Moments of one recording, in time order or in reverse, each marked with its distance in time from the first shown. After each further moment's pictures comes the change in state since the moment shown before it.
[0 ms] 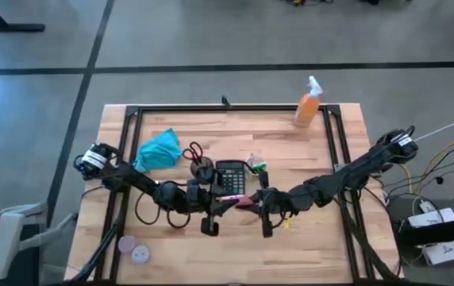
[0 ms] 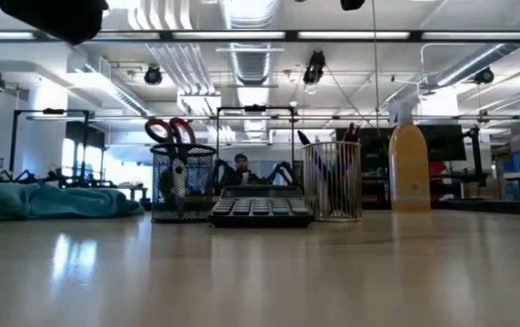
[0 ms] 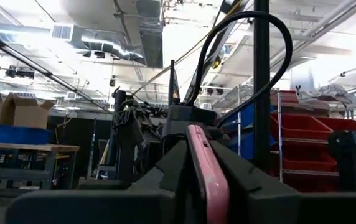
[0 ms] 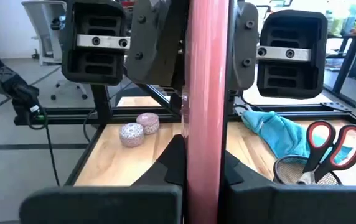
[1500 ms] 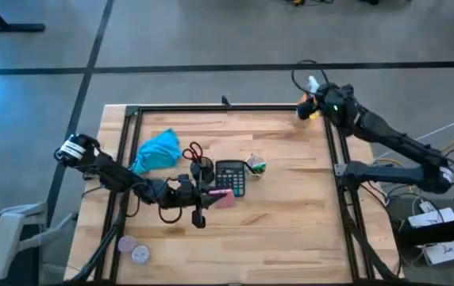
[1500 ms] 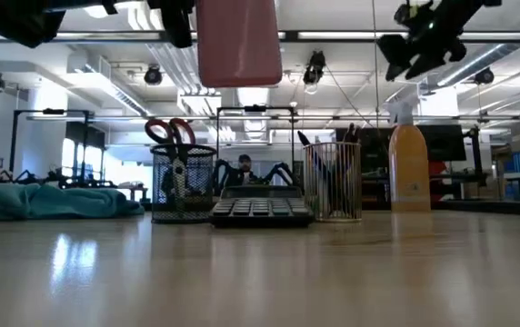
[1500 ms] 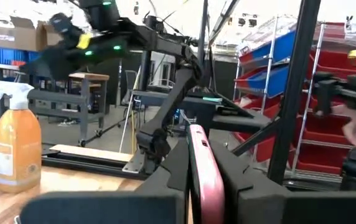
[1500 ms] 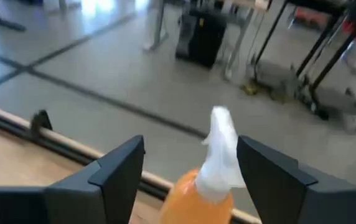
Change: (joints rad) left arm -0.025 -0.248 -0.244 -0.330 -0.156 -0.125; right arm -1.168 -0.530 0.009 -0.869 0.114 0.017
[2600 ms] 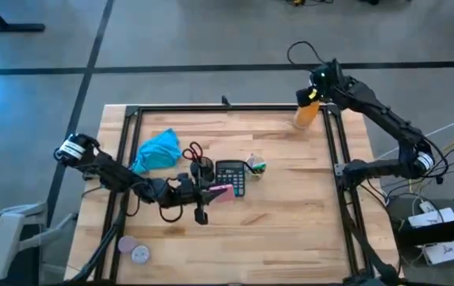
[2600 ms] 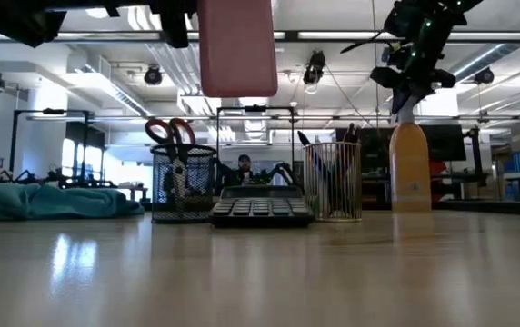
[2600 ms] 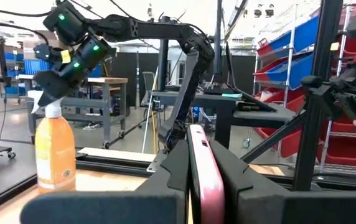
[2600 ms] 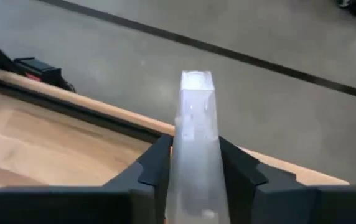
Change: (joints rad) left arm 0.008 -0.009 0.001 -0.023 -0.059 0.054; right arm -0.241 0.265 0.234 -0.329 -0.262 0.022
